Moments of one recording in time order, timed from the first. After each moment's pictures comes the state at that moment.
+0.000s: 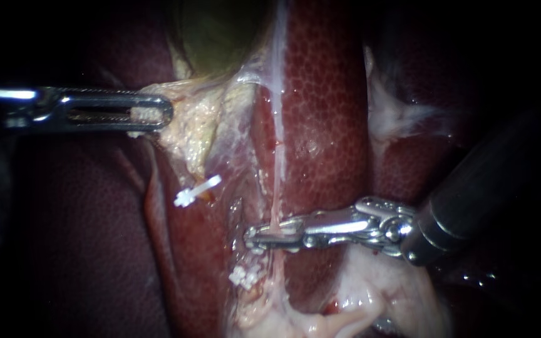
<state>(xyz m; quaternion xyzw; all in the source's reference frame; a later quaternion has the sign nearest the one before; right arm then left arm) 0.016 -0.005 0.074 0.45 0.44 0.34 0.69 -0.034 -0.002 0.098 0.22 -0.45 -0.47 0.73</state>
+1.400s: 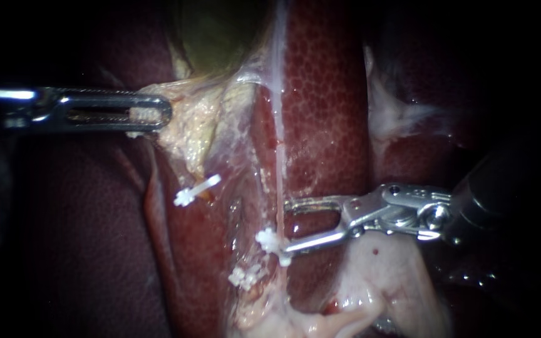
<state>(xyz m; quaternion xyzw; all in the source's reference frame) 0.012 -0.001 0.071 0.32 0.55 0.22 0.74 -0.033 -0.002 0.098 0.22 -0.45 -0.47 0.73</state>
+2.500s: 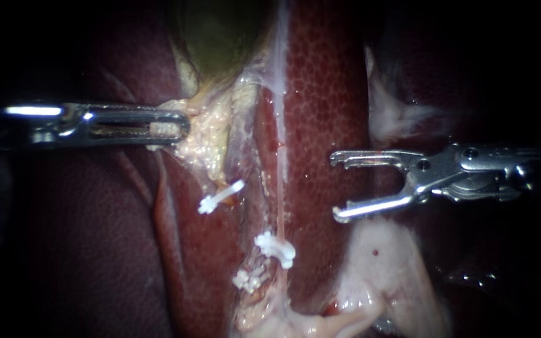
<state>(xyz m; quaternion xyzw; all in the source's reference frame) 0.007 0.004 0.060 0.27 0.59 0.16 0.74 -0.037 -0.004 0.103 0.21 -0.45 -0.46 0.73</state>
